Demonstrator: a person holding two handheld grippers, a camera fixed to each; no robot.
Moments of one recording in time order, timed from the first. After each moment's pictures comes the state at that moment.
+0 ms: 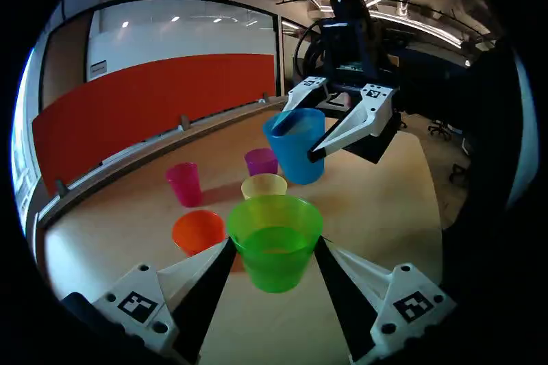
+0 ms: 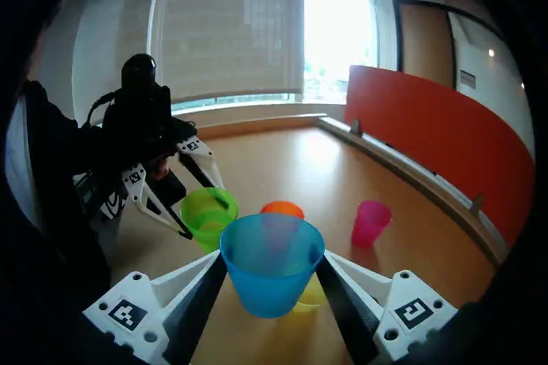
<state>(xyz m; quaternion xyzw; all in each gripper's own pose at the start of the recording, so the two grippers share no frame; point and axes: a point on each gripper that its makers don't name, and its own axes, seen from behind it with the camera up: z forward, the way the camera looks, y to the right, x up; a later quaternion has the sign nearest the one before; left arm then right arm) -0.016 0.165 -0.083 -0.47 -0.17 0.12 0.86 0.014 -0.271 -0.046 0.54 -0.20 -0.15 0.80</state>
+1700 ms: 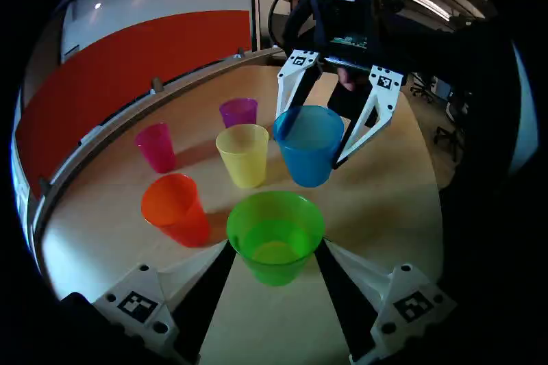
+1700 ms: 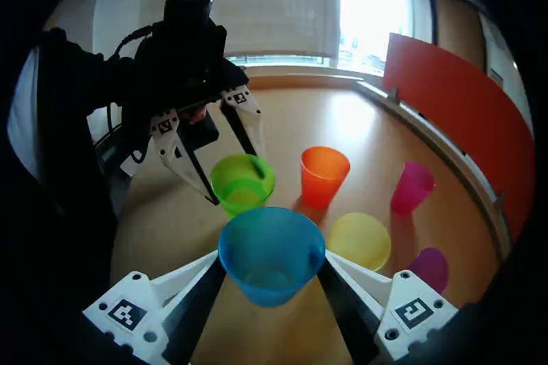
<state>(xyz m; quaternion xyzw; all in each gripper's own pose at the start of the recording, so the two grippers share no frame) -0.071 0.162 -0.092 -0.51 -0.26 0.19 0.80 -0.061 -0.269 -0.080 0.59 -0.26 -0.22 0.73</state>
